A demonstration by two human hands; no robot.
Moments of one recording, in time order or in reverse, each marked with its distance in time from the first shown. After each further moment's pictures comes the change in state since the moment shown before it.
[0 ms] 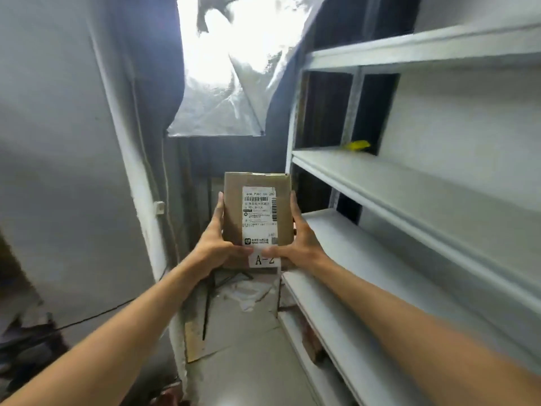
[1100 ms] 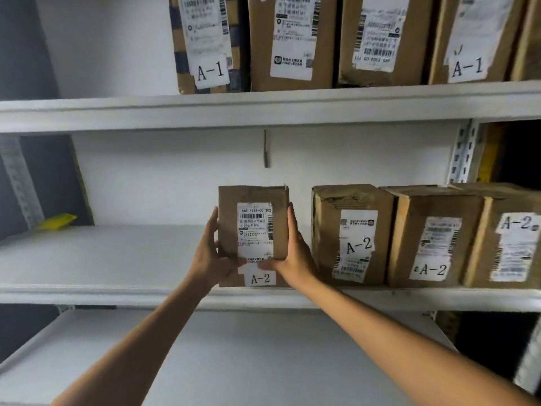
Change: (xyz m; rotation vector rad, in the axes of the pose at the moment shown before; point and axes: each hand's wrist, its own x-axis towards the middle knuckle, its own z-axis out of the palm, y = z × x) left_hand 0.096 0.115 0.404 -0.308 -0.886 0.339; right_hand -0.183 0.000 -0.306 -0.541 1.087 0.327
